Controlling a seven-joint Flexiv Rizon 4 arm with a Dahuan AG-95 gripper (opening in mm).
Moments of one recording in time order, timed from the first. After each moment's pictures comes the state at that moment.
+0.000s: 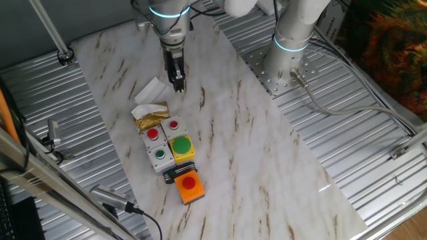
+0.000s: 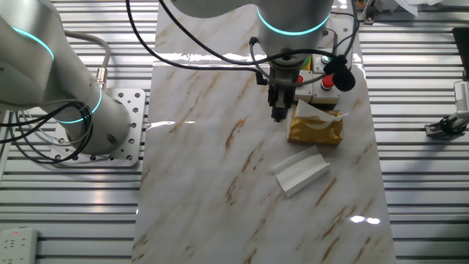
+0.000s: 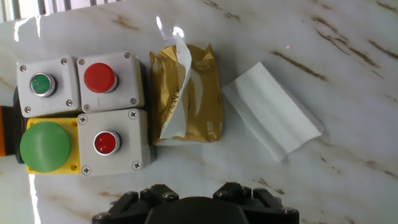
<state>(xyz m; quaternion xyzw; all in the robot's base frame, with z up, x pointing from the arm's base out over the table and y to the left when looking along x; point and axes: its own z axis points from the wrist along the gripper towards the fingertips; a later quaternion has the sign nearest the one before) 0.459 -0.008 0.154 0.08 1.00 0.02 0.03</state>
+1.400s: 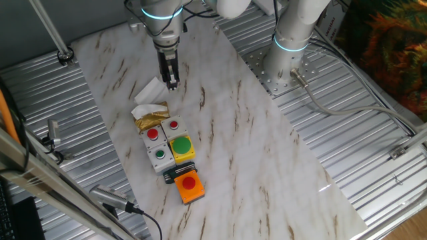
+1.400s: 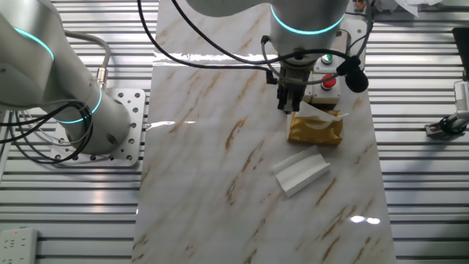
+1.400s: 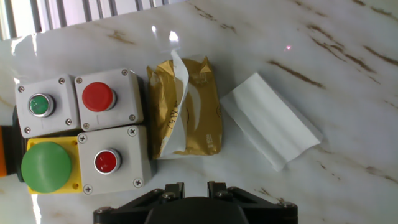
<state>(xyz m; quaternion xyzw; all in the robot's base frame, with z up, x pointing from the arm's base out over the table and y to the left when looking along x) 0.477 -0.009 0.158 0.10 0.99 0.01 0.02</state>
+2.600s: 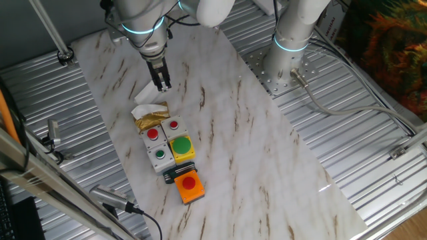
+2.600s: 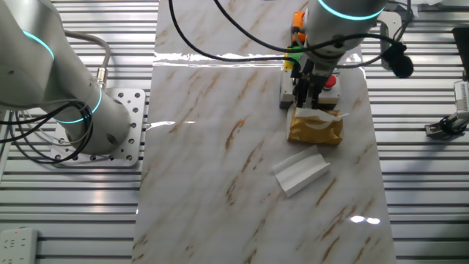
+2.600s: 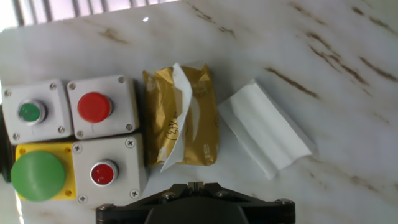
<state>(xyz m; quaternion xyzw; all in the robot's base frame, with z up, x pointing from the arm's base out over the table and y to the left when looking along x) 0.502 -0.009 0.158 0.04 1.00 -0.01 -0.02</state>
